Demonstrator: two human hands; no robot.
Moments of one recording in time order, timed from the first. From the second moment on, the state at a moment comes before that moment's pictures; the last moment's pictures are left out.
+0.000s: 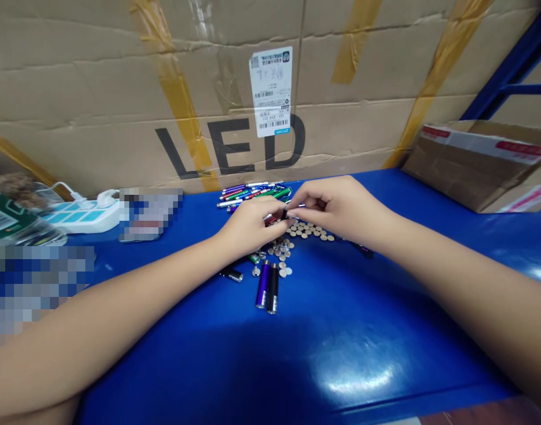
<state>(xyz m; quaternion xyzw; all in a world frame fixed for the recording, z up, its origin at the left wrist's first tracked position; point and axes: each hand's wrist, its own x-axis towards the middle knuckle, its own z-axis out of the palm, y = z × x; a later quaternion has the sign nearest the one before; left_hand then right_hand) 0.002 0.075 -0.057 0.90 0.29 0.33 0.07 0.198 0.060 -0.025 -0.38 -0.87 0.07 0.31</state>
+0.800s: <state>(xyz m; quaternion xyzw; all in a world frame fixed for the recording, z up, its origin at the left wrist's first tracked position) 0.001 0.078 -0.056 0.85 0.39 0.35 0.08 0.159 0.037 -0.044 -0.32 -0.92 0.05 0.19</state>
